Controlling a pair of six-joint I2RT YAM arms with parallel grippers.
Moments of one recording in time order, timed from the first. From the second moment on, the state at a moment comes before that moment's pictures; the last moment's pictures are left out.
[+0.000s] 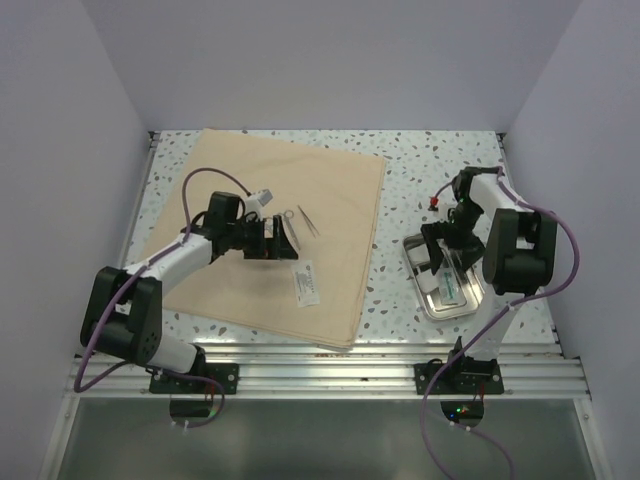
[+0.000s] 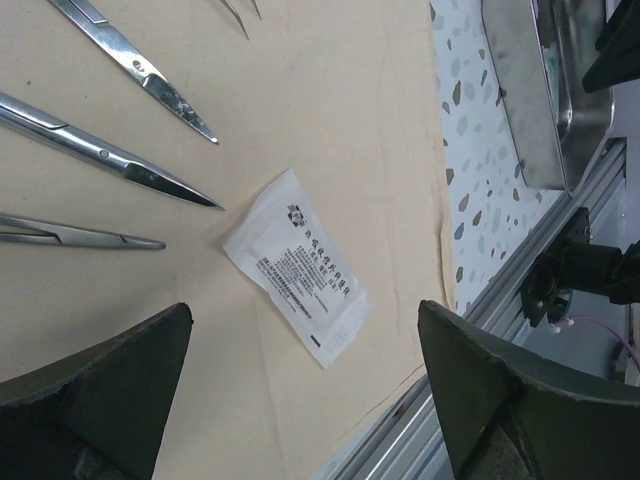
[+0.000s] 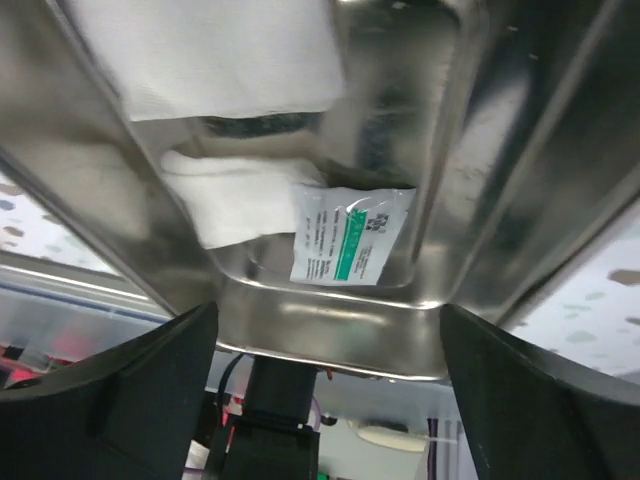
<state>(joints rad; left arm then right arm) -0.26 1.45 0.81 -0.22 0.65 -0.32 -0.07 1.93 1.41 -1.30 -0.12 -0.26</state>
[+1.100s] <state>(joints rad) -0.45 1.58 0.87 -0.31 0.39 -0.61 0.45 1.56 1.43 -0.98 -0.13 0.28</state>
